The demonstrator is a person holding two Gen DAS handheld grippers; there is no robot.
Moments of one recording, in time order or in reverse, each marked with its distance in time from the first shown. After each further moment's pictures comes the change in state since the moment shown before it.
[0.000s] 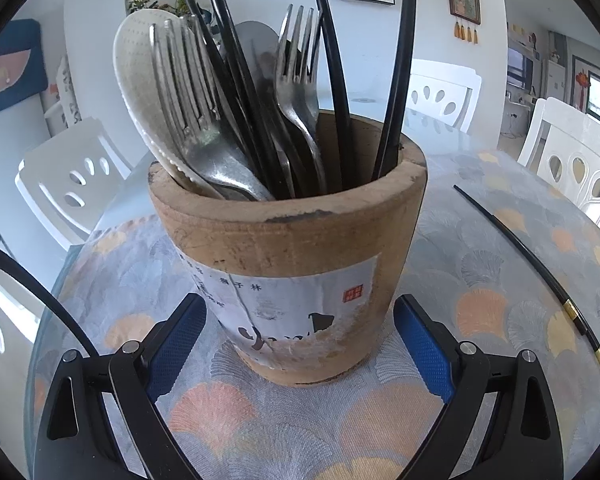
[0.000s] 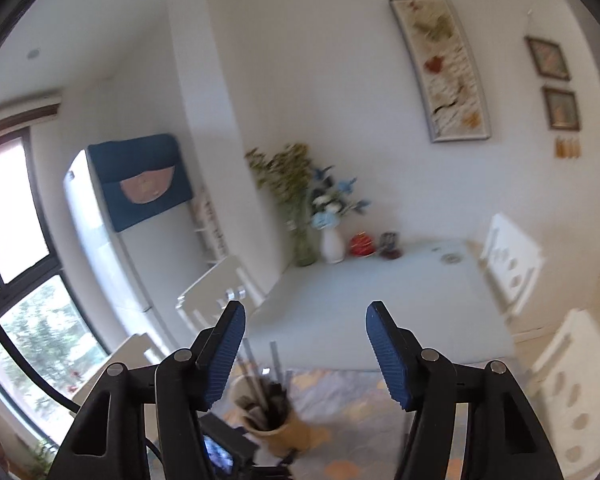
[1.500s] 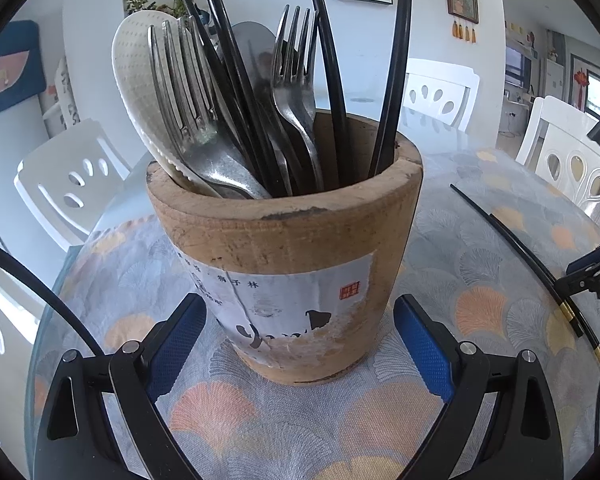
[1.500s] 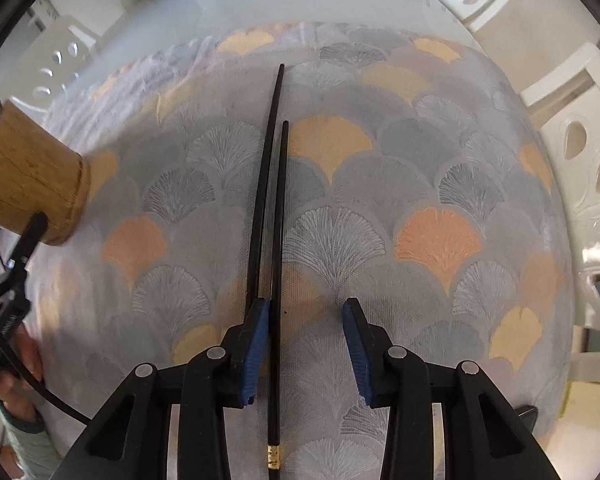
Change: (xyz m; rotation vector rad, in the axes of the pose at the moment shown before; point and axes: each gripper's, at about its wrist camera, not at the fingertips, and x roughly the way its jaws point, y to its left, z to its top) left arm 0.000 -0.001 -0.001 0.011 0.000 -0.003; right arm 0.174 -0.133 -0.262 0.083 0.955 -0.353
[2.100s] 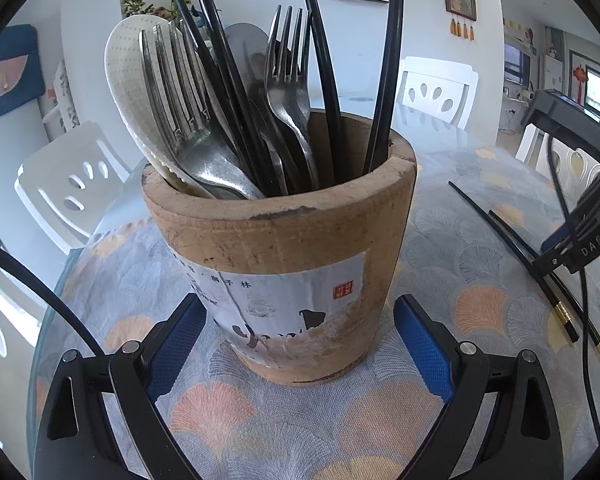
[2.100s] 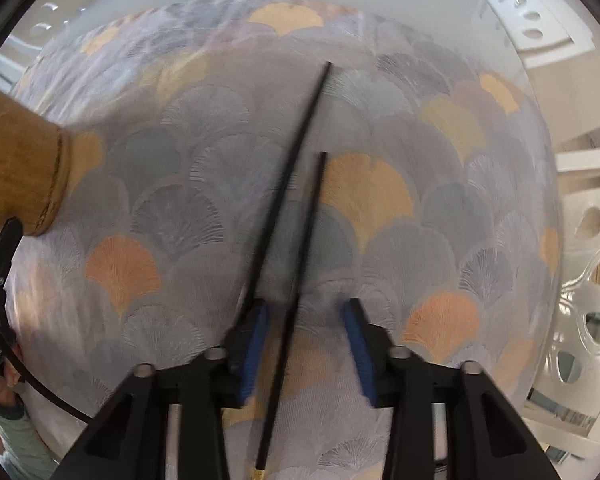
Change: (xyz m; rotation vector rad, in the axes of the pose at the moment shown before) left arm 0.000 -0.003 0.000 0.009 -0.001 0.004; right arm 0.024 0.030 0.063 -0.191 0.156 -0.055
